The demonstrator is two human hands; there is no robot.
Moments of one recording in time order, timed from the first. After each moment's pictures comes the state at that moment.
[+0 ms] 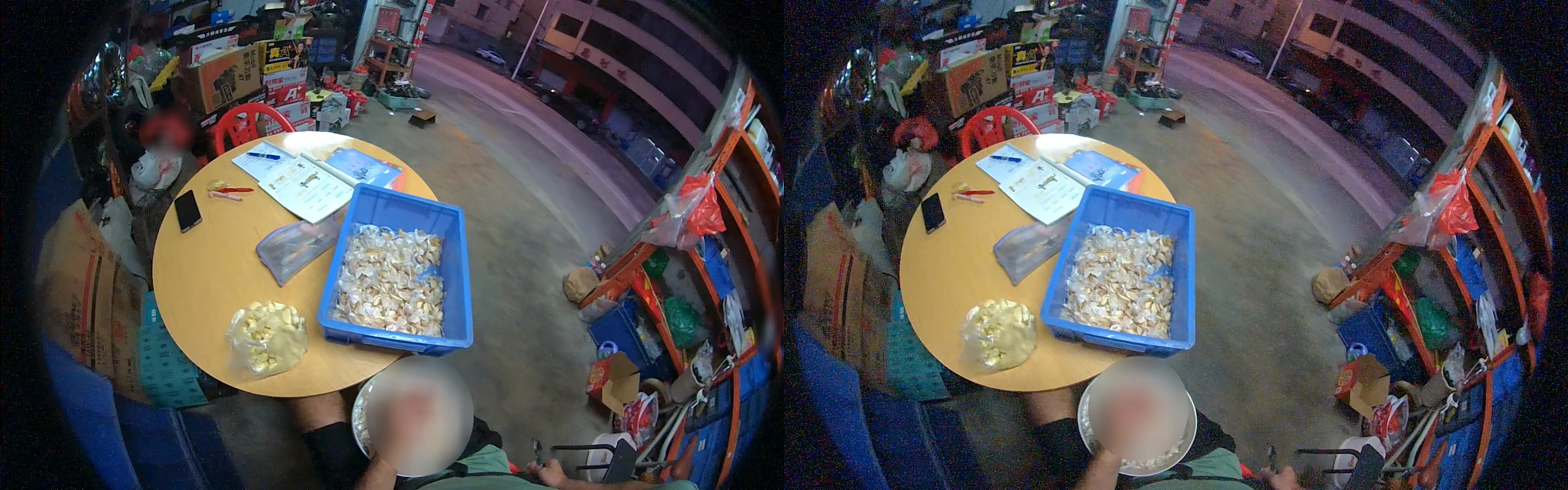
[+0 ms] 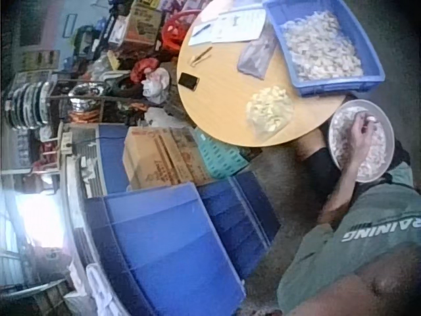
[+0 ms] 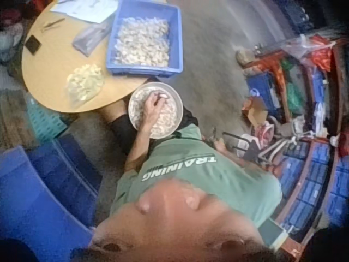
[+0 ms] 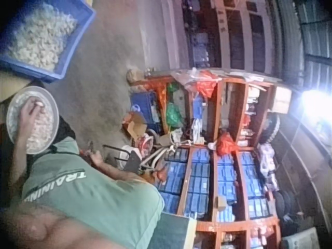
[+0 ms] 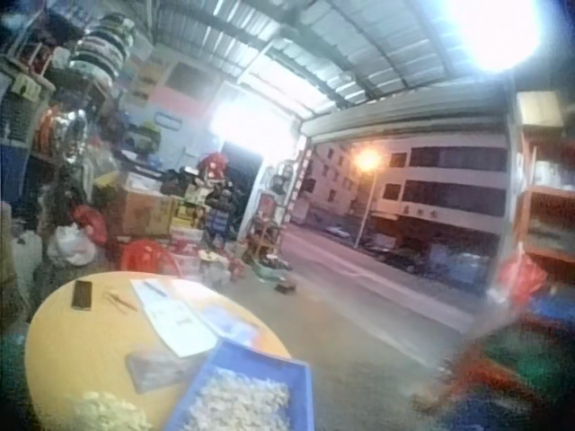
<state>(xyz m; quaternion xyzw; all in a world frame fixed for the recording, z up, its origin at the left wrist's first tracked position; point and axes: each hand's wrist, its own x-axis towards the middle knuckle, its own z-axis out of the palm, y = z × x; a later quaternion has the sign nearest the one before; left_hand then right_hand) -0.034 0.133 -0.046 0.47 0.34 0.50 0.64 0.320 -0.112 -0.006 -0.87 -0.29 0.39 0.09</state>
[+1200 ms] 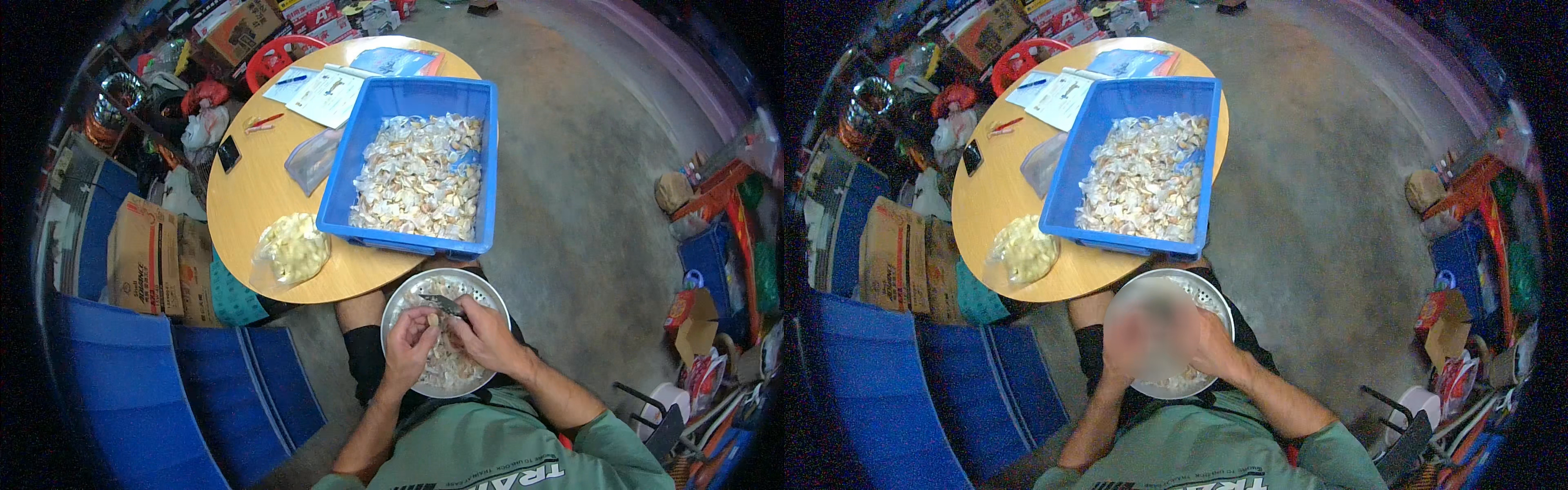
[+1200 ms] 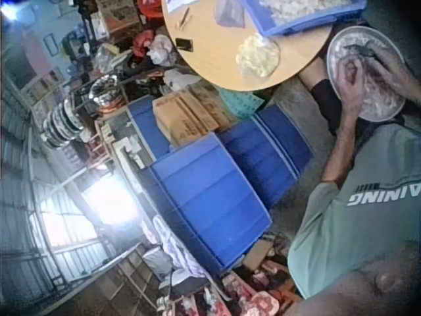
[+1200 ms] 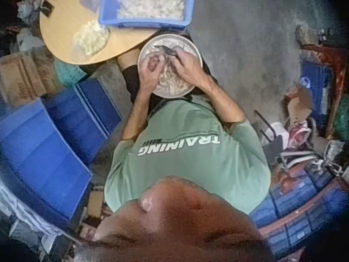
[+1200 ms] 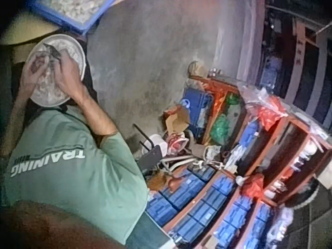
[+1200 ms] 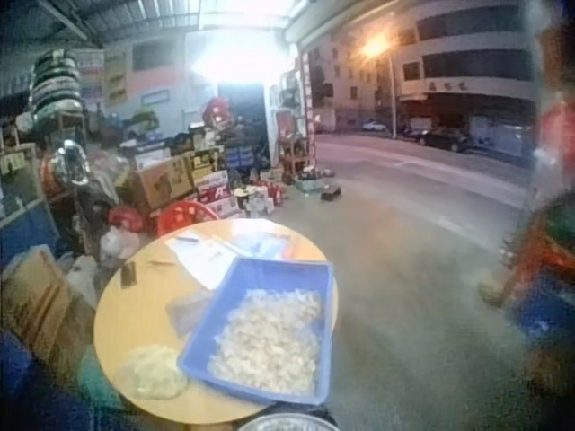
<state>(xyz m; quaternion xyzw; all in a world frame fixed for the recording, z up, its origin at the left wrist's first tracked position) -0.035 0.118 0.018 0.41 0.49 0.48 0.60 0.145 0.155 0.062 -0.43 -0.71 0.44 0.34</state>
